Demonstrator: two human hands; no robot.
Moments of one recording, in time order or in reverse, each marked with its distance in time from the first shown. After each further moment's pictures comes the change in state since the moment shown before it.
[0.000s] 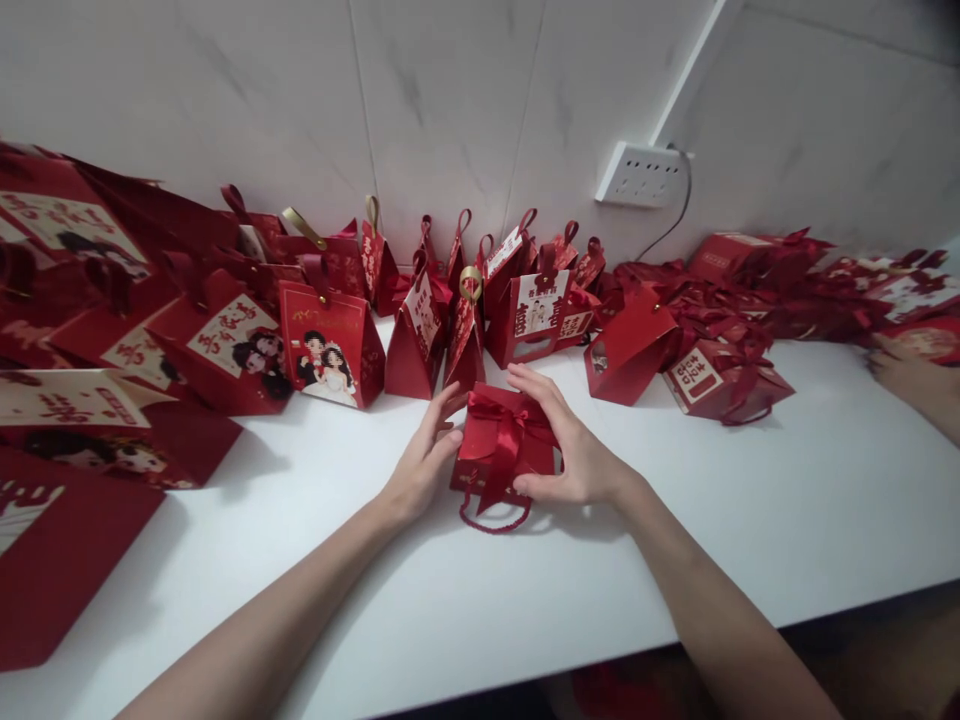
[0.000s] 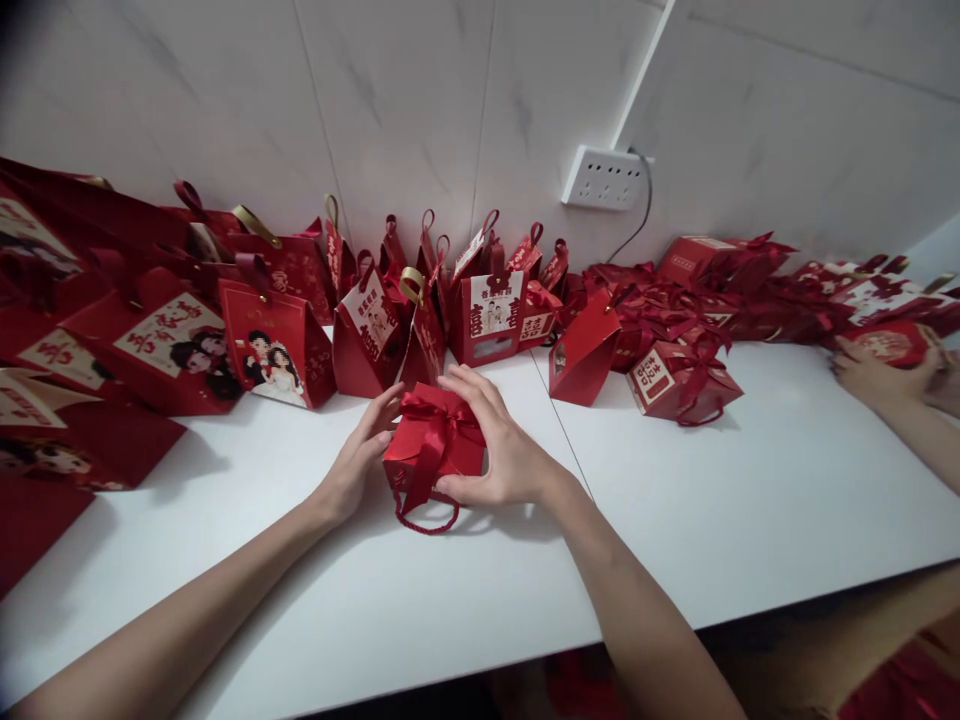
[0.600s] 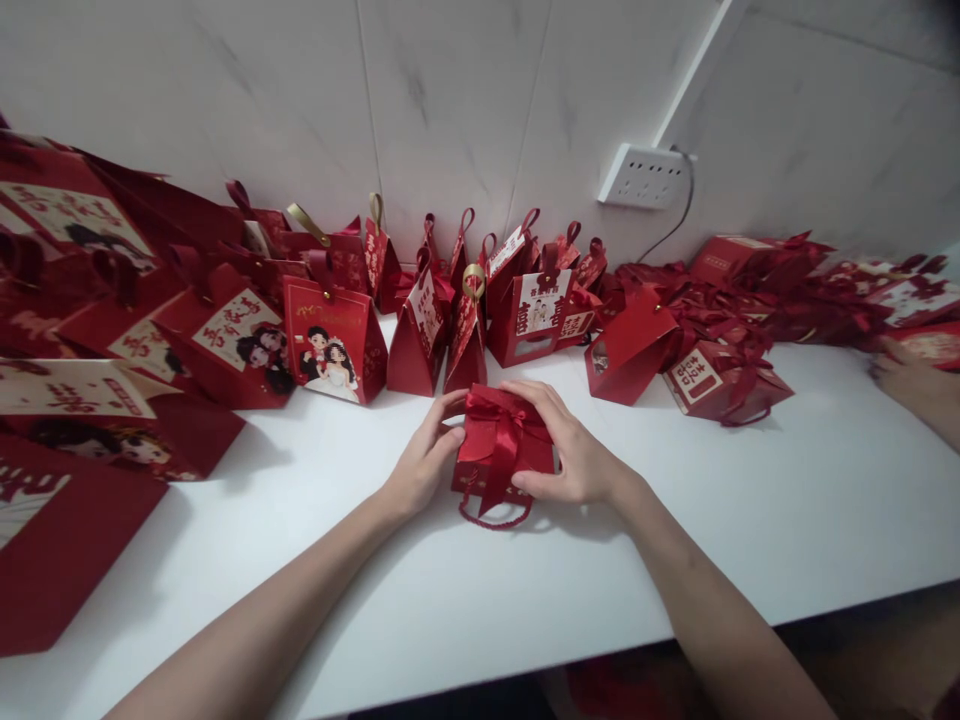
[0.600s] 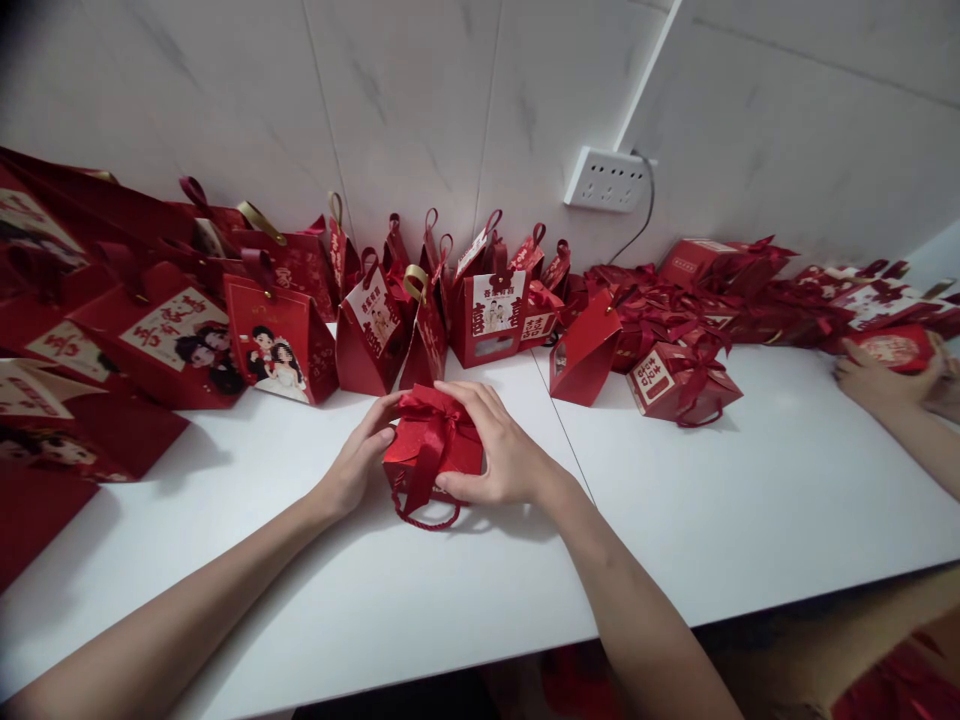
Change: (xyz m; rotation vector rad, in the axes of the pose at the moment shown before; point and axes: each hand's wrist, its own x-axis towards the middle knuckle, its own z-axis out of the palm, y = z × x) left_hand 0.002 -0.001 0.000 0.025 -0.010 0.083; right_hand 0.002 -0.002 0.001 -0.024 -0.040 -0.020
